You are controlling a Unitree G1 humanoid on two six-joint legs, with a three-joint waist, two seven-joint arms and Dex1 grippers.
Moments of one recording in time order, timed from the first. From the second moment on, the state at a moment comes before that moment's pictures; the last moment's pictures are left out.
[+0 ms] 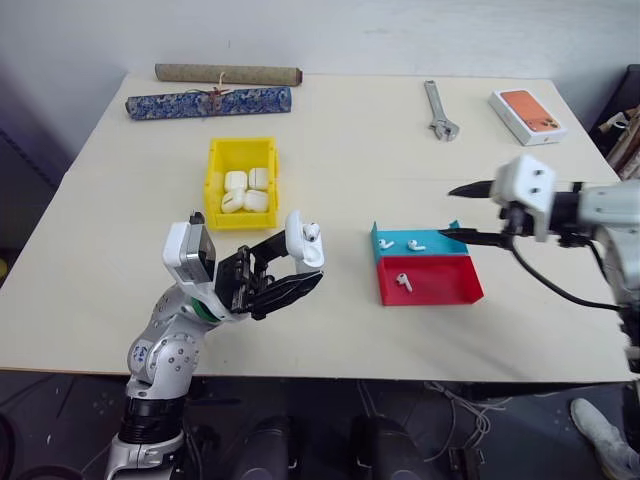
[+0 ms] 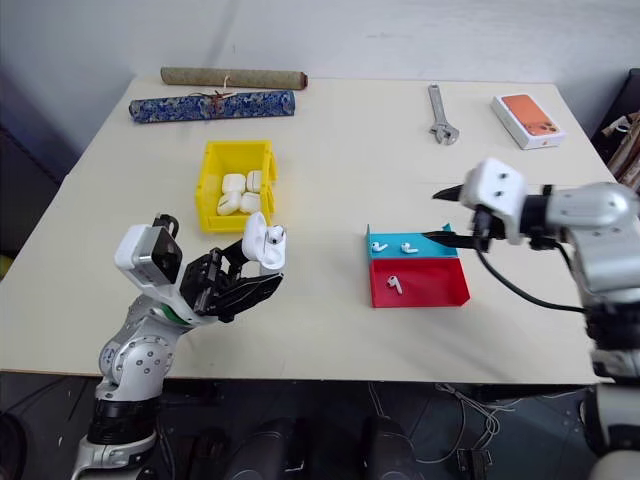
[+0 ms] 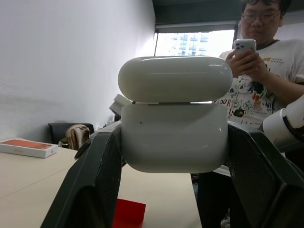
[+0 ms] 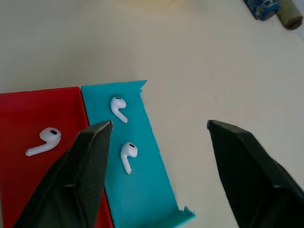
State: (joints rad) left arm -0.27 0.29 0.09 -0.28 -0.87 0.31 -1.04; right arm -0.85 -0.84 0.16 0.36 0.11 0.10 1.24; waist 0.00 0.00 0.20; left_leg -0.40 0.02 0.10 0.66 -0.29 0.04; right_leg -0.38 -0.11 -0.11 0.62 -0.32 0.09
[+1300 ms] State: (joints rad) left arm -0.22 0.30 0.09 -0.35 -0.86 0.29 -0.96; right arm -1.21 -0.61 0.38 1.15 -0.28 -0.25 1.29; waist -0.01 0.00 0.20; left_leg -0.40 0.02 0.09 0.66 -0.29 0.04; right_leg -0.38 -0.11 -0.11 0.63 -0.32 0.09
